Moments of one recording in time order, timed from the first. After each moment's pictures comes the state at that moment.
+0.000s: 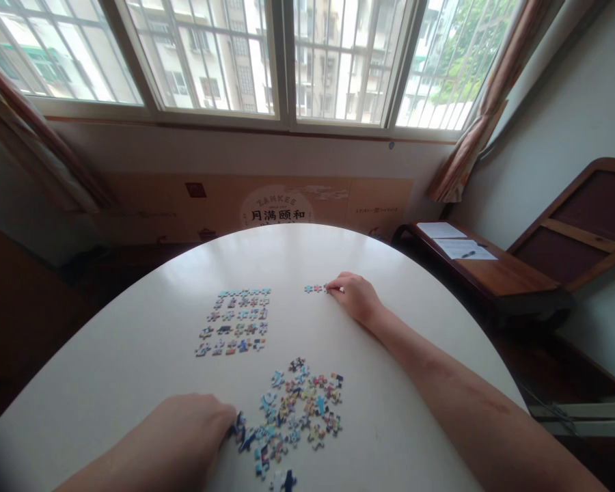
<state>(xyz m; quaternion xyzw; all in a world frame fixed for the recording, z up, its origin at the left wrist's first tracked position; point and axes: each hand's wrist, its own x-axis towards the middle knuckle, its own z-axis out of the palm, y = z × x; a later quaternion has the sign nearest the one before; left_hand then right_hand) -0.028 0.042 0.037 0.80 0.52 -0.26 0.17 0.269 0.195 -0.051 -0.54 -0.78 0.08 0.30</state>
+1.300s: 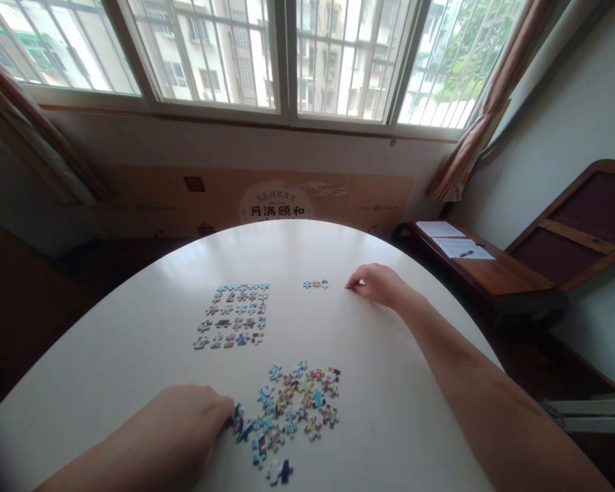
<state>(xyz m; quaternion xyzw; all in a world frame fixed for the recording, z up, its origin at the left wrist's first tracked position) -0.026 0.043 0.046 0.80 0.51 -0.26 0.17 0.327 0.199 -0.024 -0.51 -0.84 0.06 0.17</state>
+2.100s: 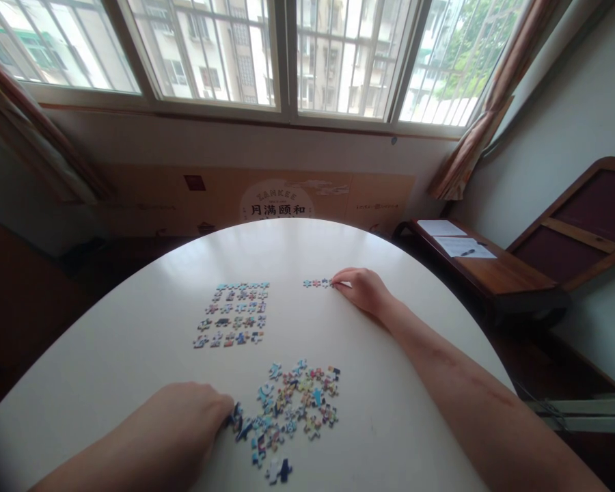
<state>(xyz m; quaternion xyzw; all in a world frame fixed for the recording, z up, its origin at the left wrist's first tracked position) -0.024 0.043 0.046 0.80 0.51 -0.26 0.17 0.297 0.202 -0.052 -0.48 -0.83 0.06 0.28</state>
